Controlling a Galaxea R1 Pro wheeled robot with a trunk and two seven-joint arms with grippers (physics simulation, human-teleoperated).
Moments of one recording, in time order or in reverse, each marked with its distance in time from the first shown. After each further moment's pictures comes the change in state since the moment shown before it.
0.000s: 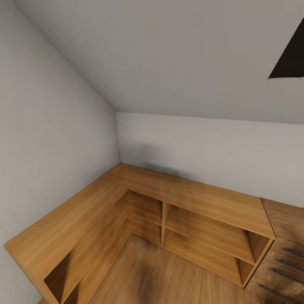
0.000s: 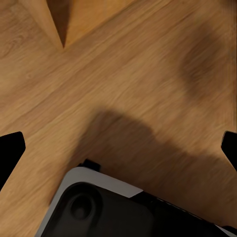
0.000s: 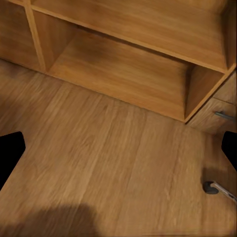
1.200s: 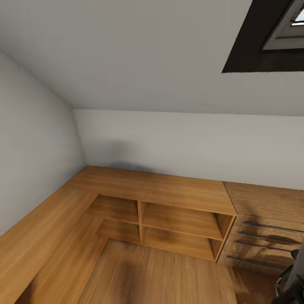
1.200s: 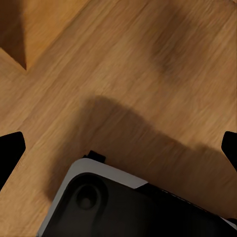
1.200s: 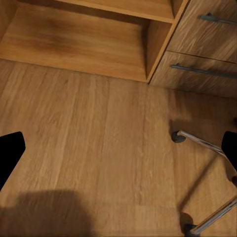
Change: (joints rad) left arm 0.000 0.001 0.002 0.000 0.001 0.000 0.000; right arm 0.000 -0.001 0.000 -0.001 0.000 0.042 0.001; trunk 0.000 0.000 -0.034
